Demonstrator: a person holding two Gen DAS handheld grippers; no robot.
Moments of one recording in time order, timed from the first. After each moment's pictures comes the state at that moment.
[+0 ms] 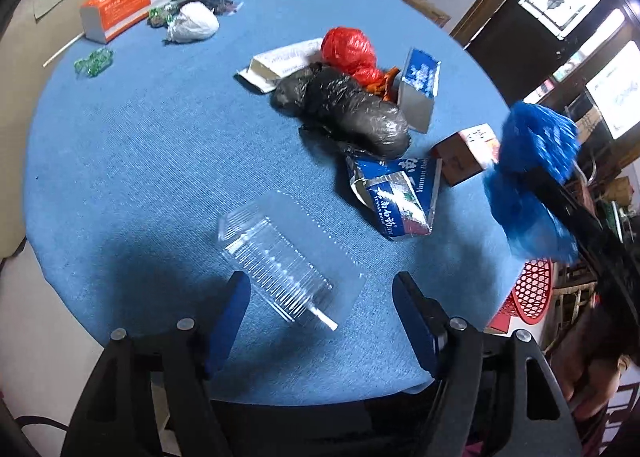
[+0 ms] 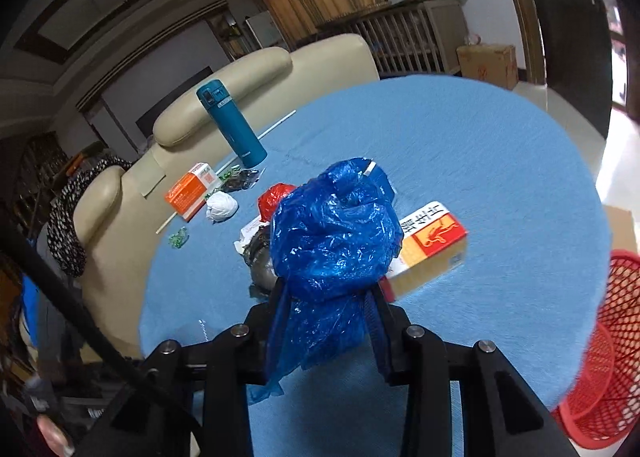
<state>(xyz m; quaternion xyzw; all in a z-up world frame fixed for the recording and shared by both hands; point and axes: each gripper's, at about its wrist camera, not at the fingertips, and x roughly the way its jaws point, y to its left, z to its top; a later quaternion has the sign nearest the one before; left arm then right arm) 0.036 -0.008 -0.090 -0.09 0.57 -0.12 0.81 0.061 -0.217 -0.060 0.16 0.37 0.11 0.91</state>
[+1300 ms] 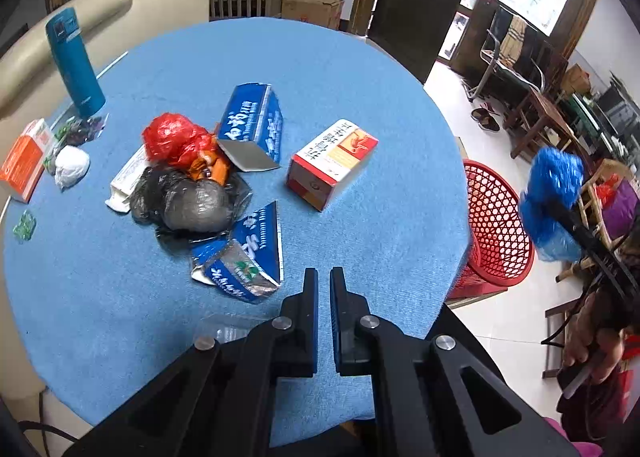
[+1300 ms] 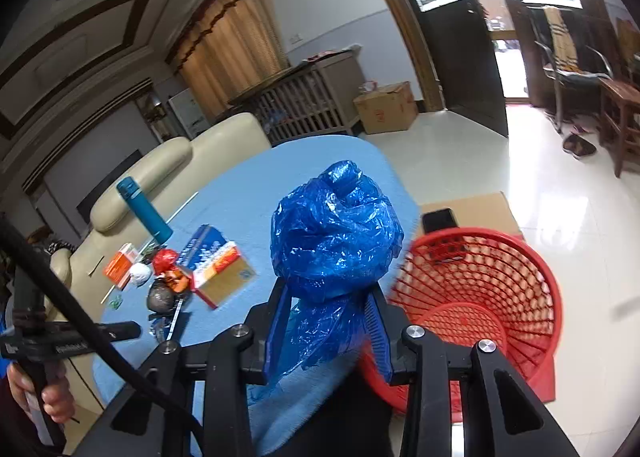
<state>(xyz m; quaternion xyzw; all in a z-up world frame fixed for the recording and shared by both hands) 0.039 -0.134 -0.045 0.07 0.50 -0.24 0.83 -0.065 -0.391 -0.068 0.23 0.27 -0.05 0.93</state>
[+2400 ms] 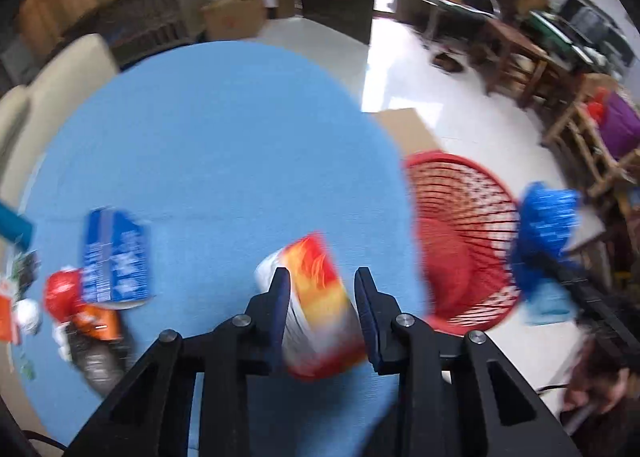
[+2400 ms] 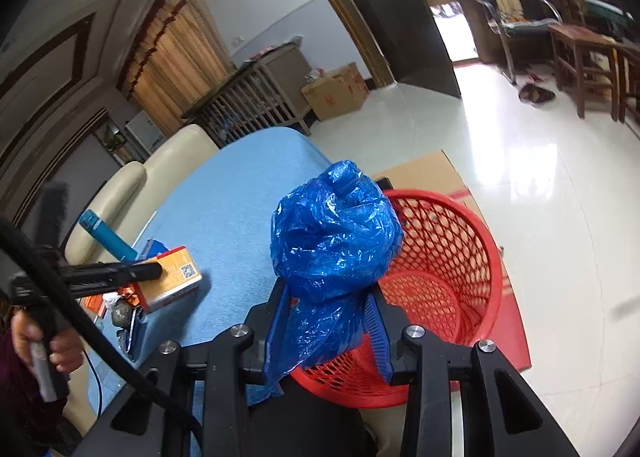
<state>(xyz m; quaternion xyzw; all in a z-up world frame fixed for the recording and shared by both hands) 0.052 -0.326 -0.060 0.21 0.49 -0.33 0.78 -0.099 -0.460 -0.115 0.31 0.30 -0.12 0.89</state>
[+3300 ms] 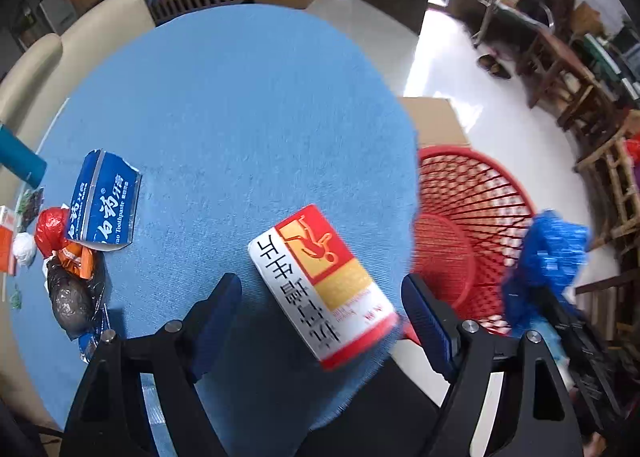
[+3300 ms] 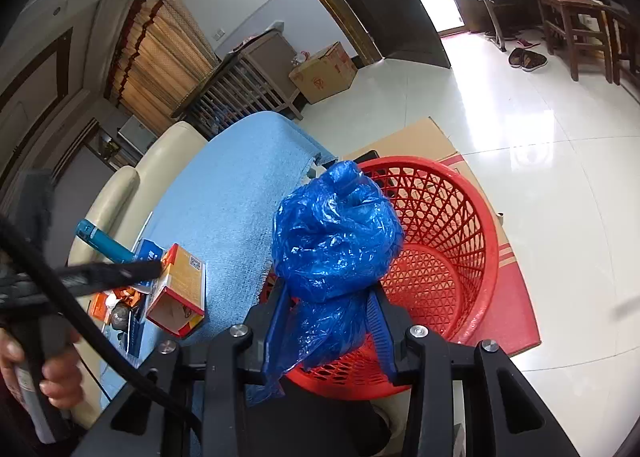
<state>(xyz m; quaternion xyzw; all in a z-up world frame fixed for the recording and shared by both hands) 0.043 -0.335 -0.082 0.18 0.53 -0.21 0.80 -0.101 -0.476 -0.139 0.35 0.32 -0.11 0.87</state>
